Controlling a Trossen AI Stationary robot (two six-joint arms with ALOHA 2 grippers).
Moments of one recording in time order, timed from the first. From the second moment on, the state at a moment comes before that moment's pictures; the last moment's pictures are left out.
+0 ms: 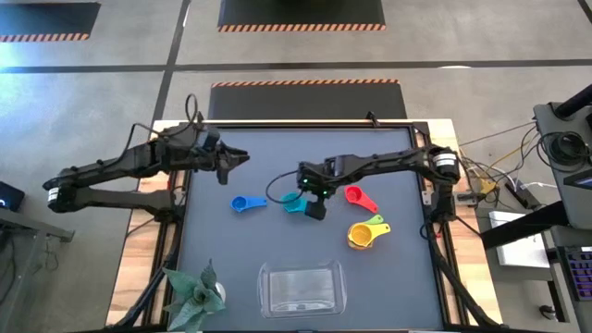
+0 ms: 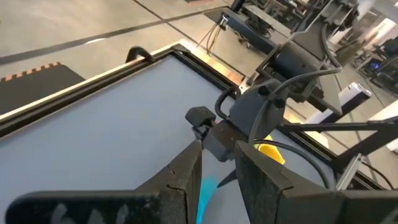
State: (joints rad) left arm 0.26 0.81 0.88 -0.40 -0.02 -0.48; right arm -0.12 1.91 1.42 -0.70 -0.09 0.17
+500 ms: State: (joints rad) left arm 0.26 0.63 0.64 -0.31 -0.06 -0.63; right arm -0.08 2.00 1.44 -0.64 -0.09 0.19
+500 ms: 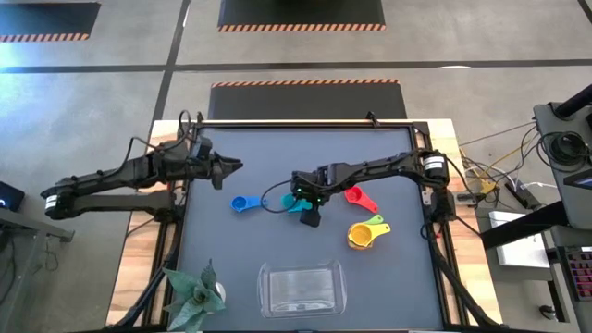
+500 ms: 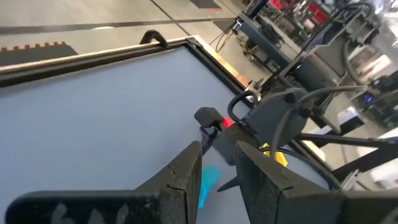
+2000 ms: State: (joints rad) left arm 0.26 0.68 0.53 -0.14 -0.04 -0.69; right arm -0.07 1.71 1.44 -1.02 -0.10 -0.08
